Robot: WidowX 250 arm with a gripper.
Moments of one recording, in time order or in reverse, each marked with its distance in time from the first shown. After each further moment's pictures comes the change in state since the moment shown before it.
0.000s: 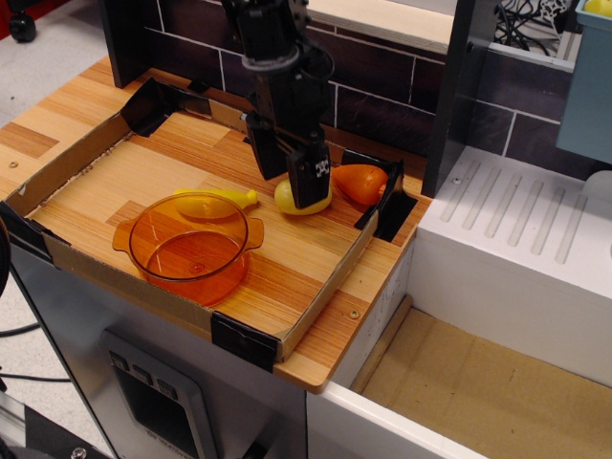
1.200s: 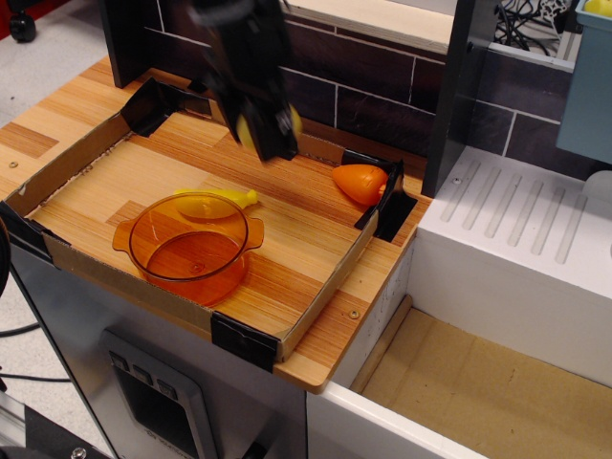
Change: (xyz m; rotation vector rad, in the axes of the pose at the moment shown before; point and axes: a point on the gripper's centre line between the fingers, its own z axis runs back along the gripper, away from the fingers) arm -0.025 0.013 0.066 -0.004 -0.132 0.038
